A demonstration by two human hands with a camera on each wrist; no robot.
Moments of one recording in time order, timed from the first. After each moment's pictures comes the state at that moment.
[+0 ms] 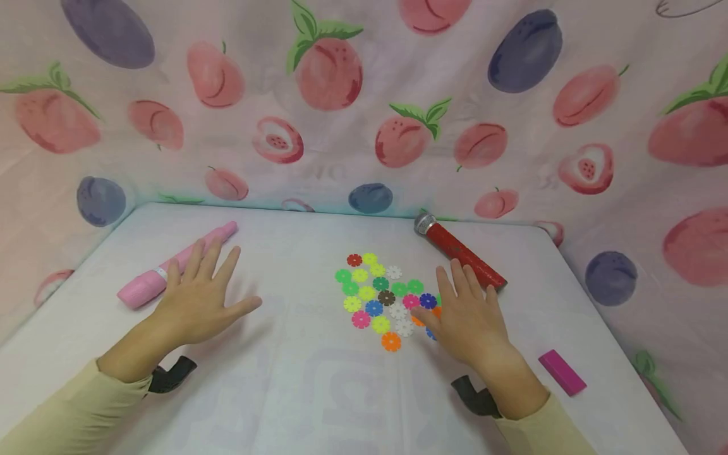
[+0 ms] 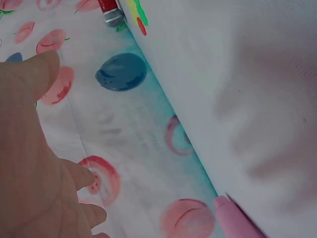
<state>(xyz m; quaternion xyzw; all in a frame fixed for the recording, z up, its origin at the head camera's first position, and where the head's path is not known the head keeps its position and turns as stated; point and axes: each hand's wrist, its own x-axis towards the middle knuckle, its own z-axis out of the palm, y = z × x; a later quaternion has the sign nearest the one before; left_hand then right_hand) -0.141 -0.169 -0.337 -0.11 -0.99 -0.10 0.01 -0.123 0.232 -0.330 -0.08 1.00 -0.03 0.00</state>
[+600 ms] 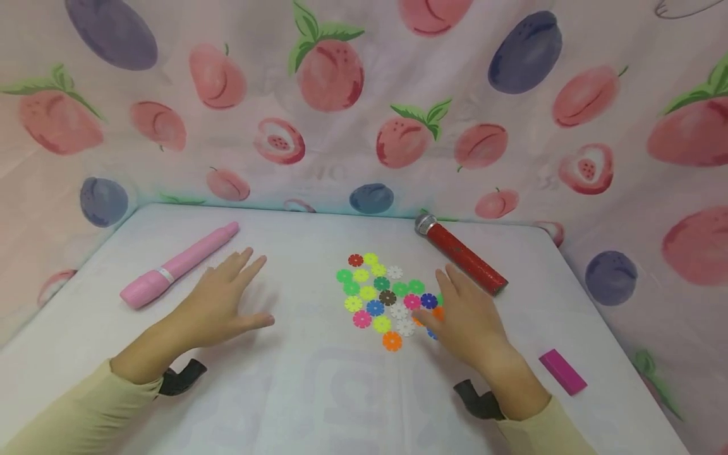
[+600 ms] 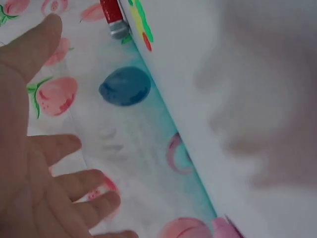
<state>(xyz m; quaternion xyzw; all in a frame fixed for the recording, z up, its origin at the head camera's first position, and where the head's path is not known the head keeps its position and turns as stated) -0.143 -0.158 -0.345 -0.21 -0.97 -0.15 0.02 -0.122 0.235 -0.337 -0.11 0.99 -0.10 -0.02</state>
